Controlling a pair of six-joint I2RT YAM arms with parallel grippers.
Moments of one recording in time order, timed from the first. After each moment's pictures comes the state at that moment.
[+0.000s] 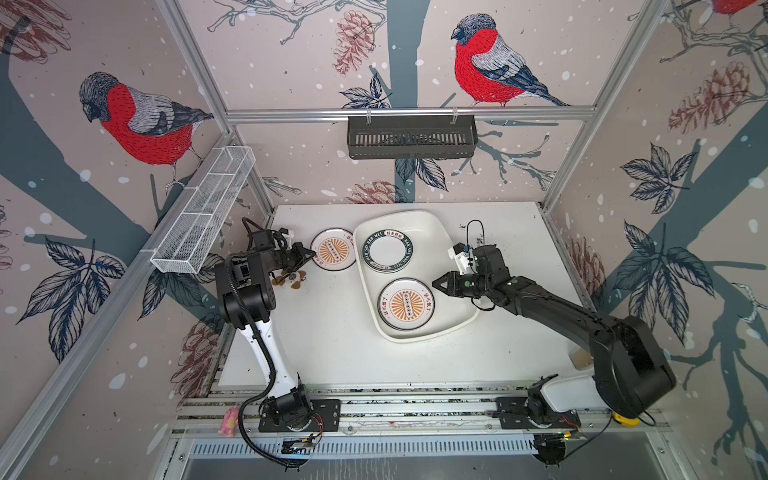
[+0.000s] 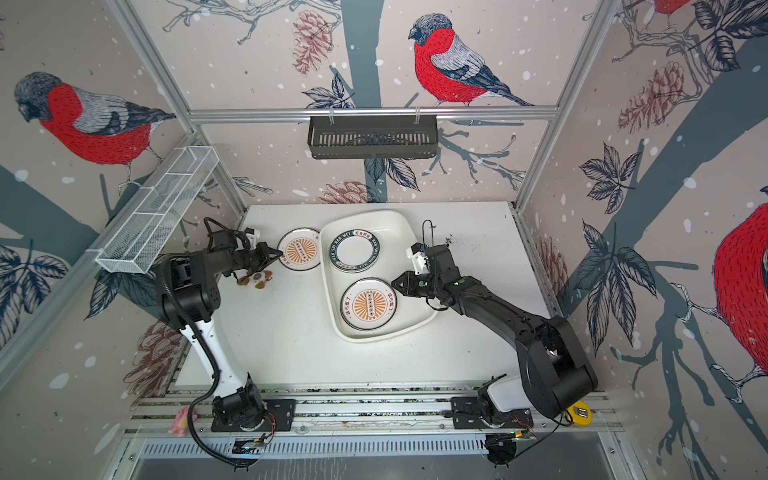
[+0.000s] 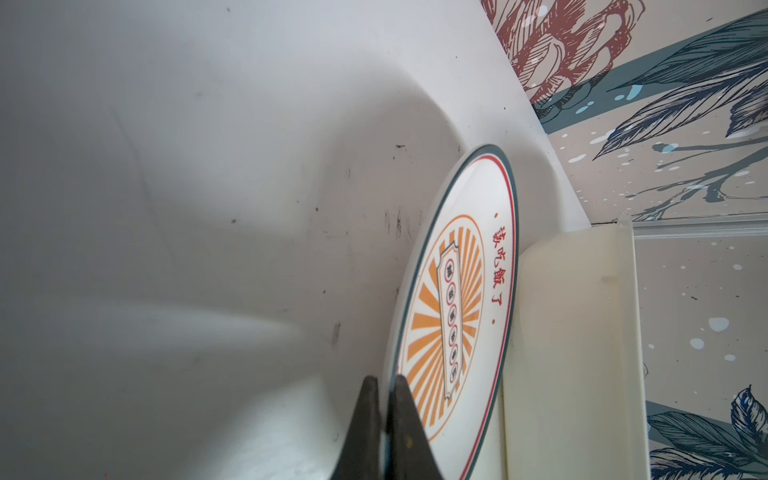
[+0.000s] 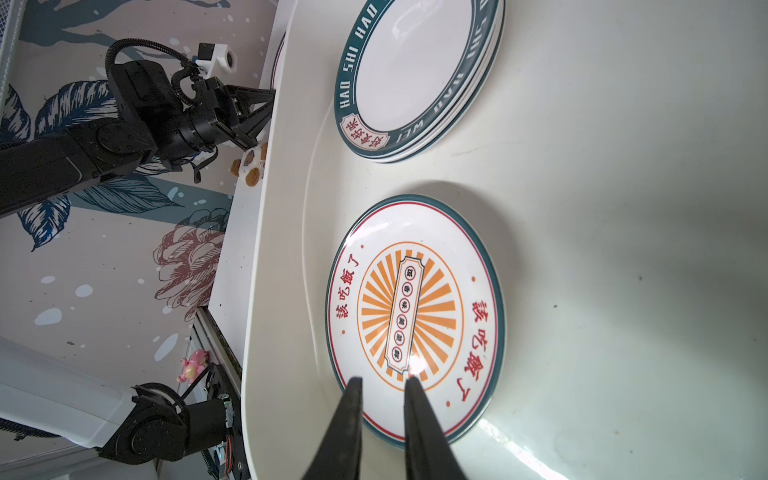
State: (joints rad) left arm 0.34 2.13 1.32 -0.16 0.81 -0.30; right arm 0.48 1.41 0.81 -0.10 -0.55 0.55
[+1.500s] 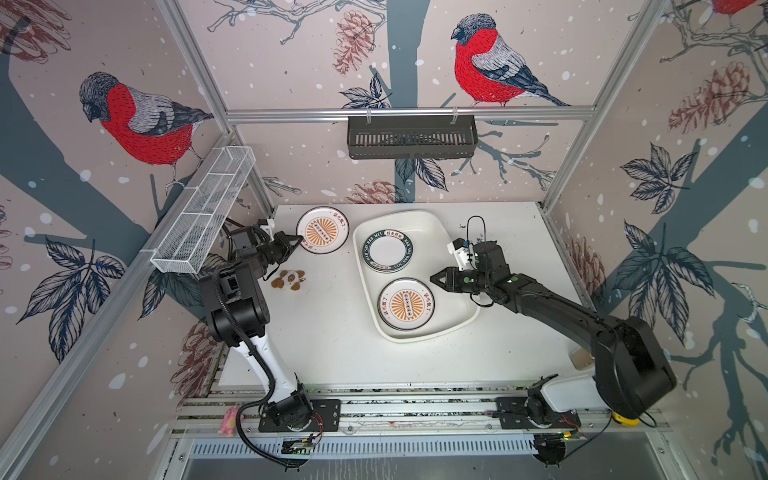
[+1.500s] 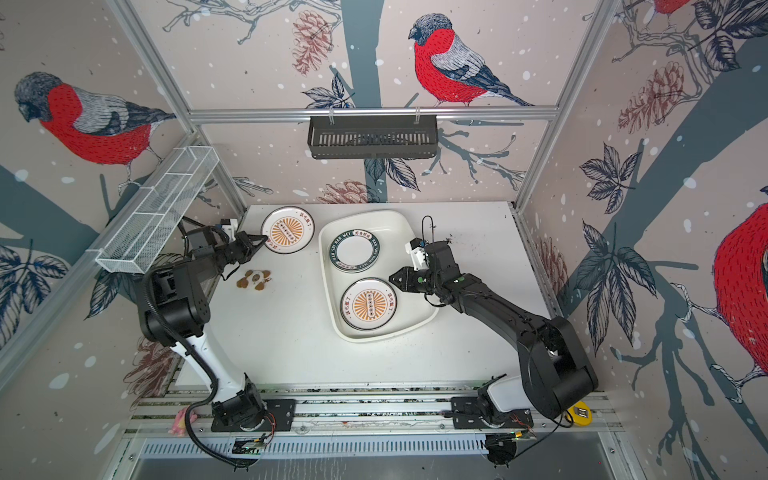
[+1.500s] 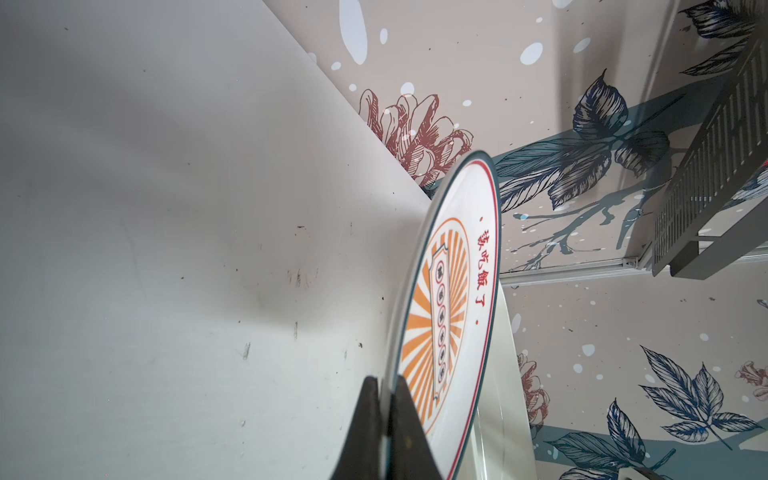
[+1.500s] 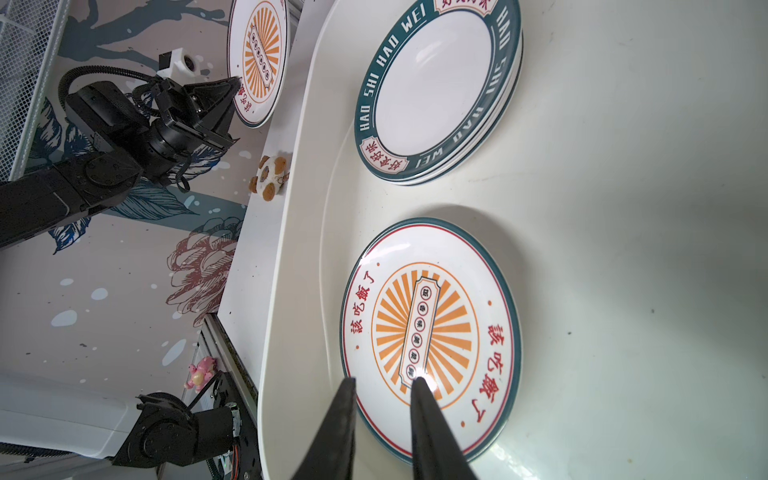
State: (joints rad) left arm 0.42 1.94 1.18 0.15 0.98 -0.60; right arm 0.49 1.41 0.84 -0.08 -0.55 0.55
